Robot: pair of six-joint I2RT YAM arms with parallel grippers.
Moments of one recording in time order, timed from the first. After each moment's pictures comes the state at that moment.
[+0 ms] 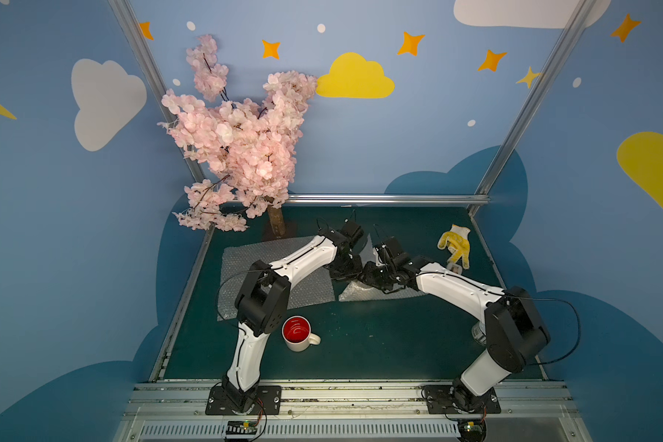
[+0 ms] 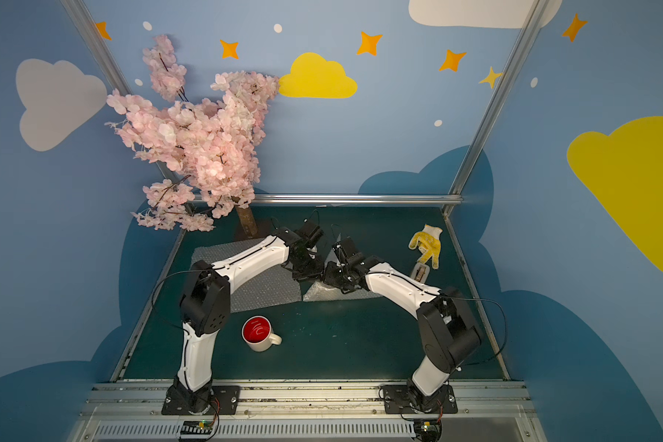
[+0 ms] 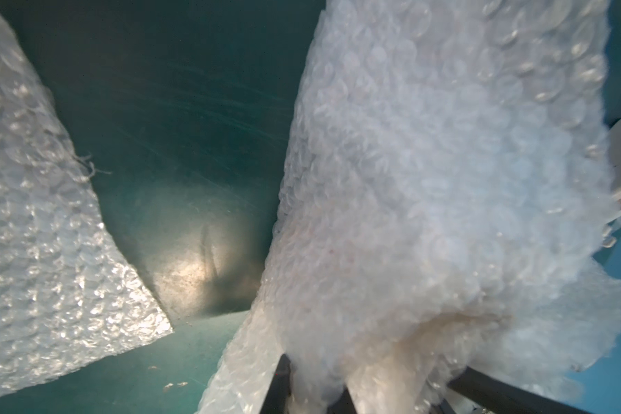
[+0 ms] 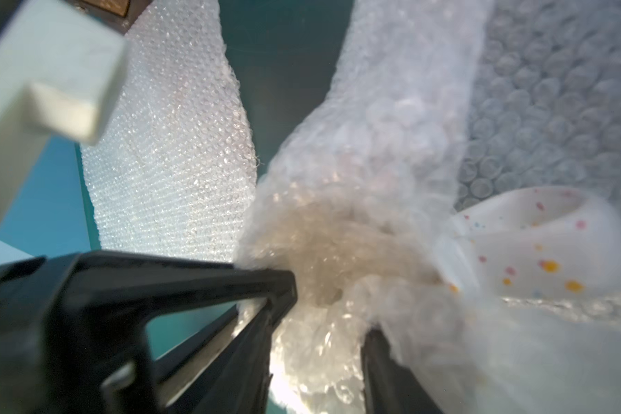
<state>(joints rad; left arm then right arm) -0.65 2.10 1.79 -1.00 0.24 -0.73 0.65 1.64 1.13 -0.44 -0.18 0.79</state>
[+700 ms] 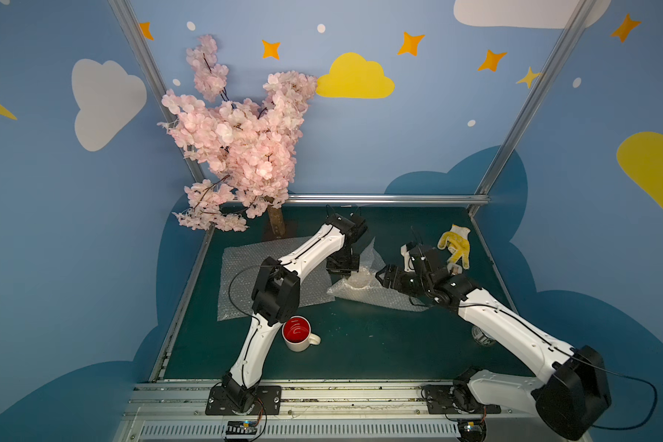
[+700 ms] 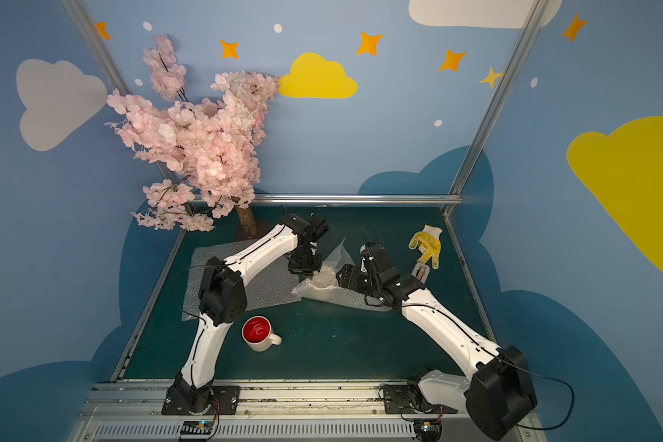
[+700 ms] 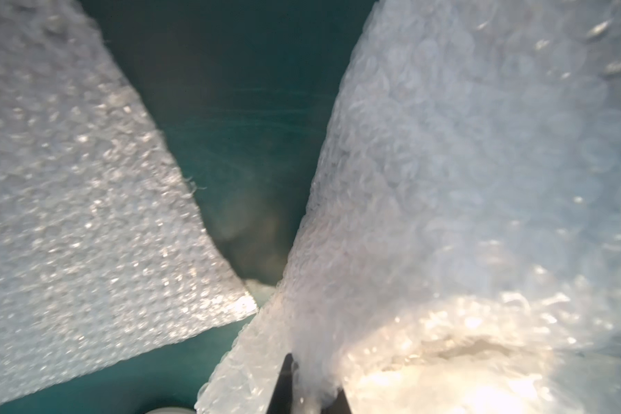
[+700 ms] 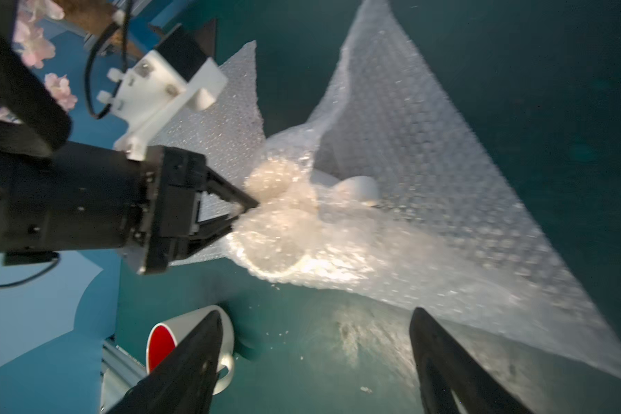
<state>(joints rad) -0.63 2.26 2.12 -1.39 0.11 -0.53 0.58 1.18 0.88 -0.47 -0.11 0.73</state>
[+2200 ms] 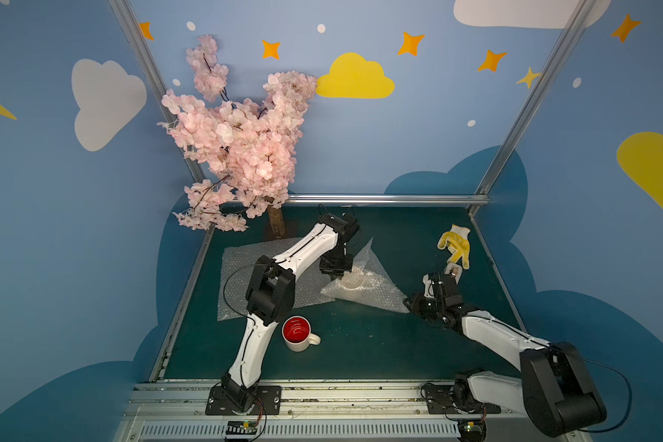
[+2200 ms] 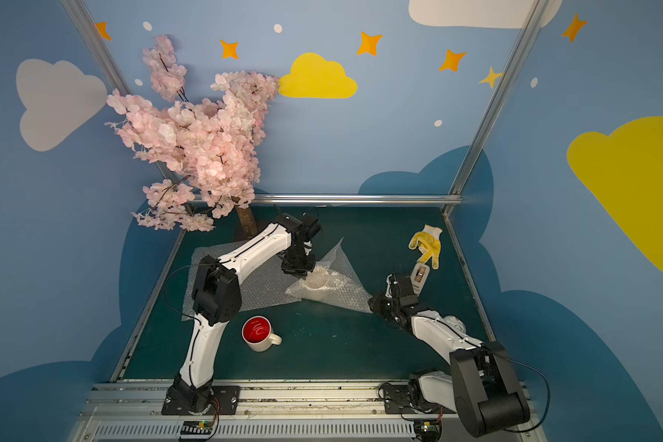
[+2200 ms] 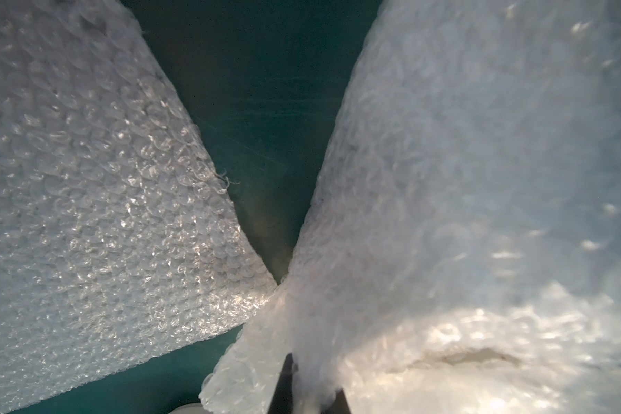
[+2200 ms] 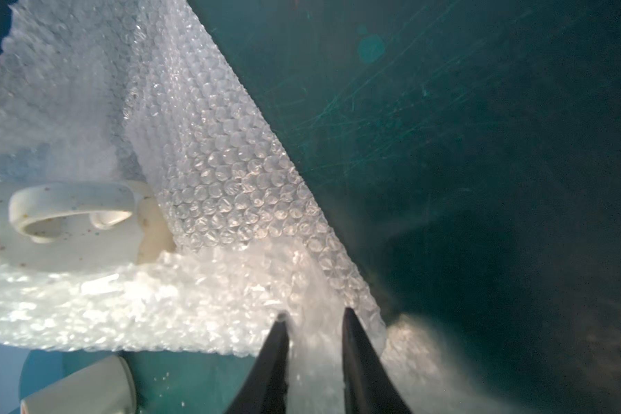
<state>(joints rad) -0.60 2.22 2.04 -1.36 0.12 -0.46 0.29 1.23 0.45 -0.13 -0.28 0.70</state>
